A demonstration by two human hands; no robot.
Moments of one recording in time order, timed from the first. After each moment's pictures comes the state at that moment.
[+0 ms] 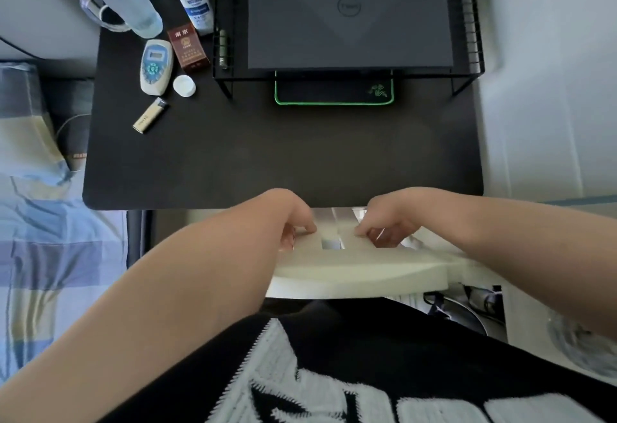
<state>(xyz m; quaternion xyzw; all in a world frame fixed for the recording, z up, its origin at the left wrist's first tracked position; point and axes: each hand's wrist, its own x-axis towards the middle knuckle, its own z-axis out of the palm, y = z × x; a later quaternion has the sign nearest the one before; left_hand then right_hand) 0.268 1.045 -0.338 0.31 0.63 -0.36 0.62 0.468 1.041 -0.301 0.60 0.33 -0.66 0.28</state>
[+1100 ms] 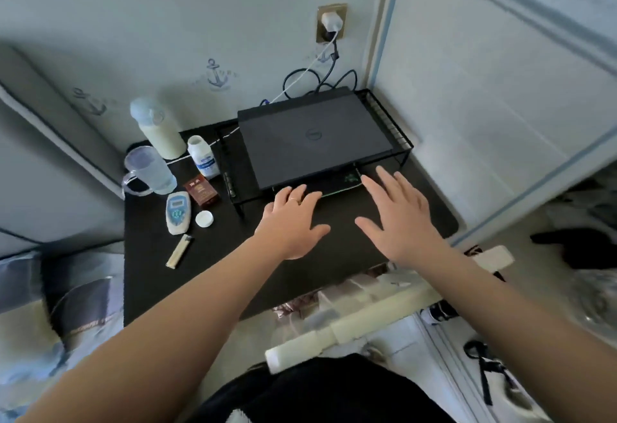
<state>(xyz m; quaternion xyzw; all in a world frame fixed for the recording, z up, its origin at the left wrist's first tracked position) 0.208 1.095 -0.197 0.85 0.47 -0.07 0.21 0.403 1.001 -0.179 0.76 0.63 -0.13 -0.07</state>
